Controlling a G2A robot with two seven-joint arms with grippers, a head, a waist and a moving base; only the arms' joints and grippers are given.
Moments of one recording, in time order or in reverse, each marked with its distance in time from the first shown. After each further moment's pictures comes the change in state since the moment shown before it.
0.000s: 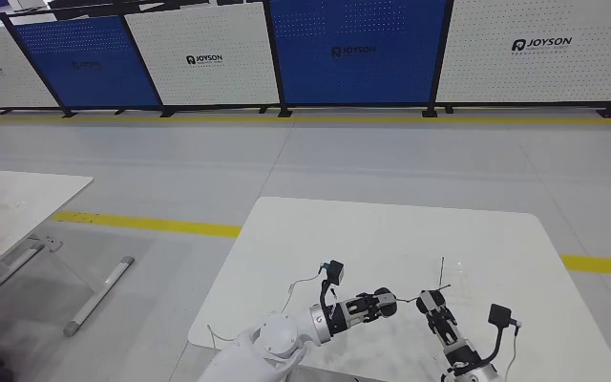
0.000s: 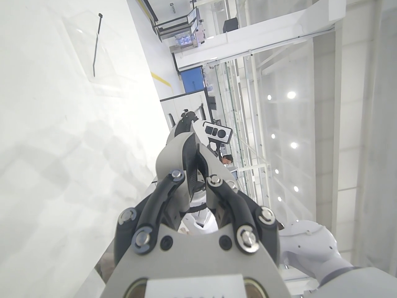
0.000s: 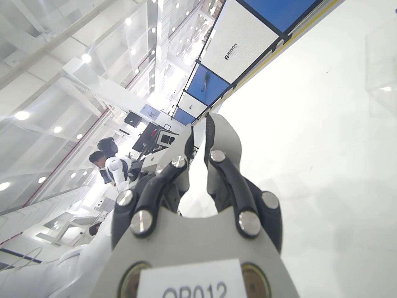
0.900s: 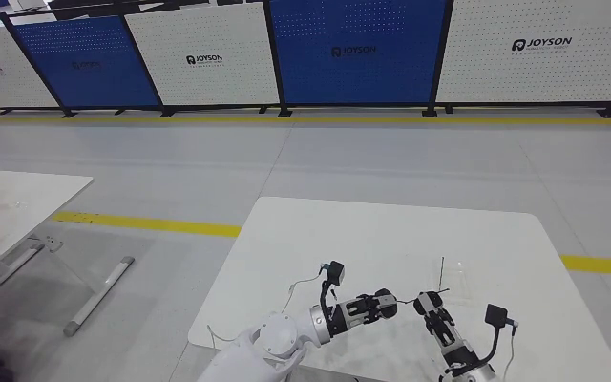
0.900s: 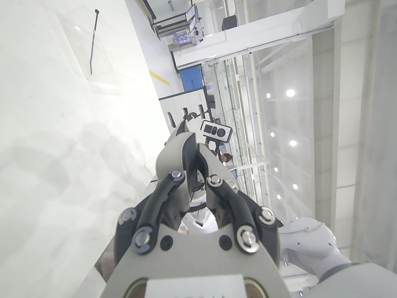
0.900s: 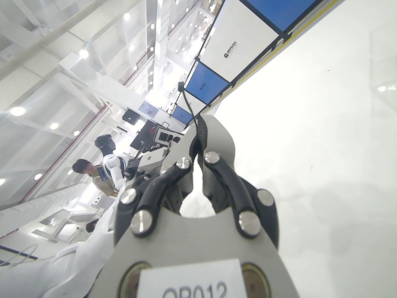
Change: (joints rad) left arm 0.001 0.003 0.004 -0.001 -0.004 -0.016 -0.009; right arm 0.002 -0.002 -0.008 0.004 -0.028 0.000 0.001
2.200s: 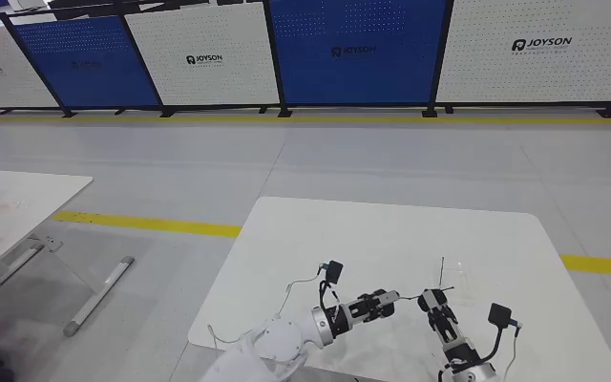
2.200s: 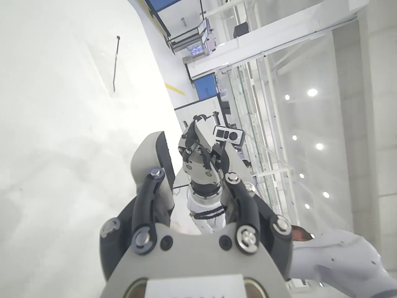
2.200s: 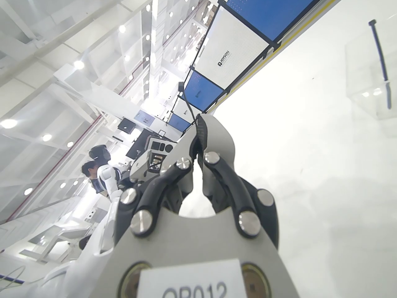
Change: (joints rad) left arm 0.017 0.004 0.019 -0.044 0.196 0.041 0.147; right arm 0.004 -0.014 -0.002 0.002 0.003 0.048 -0.053
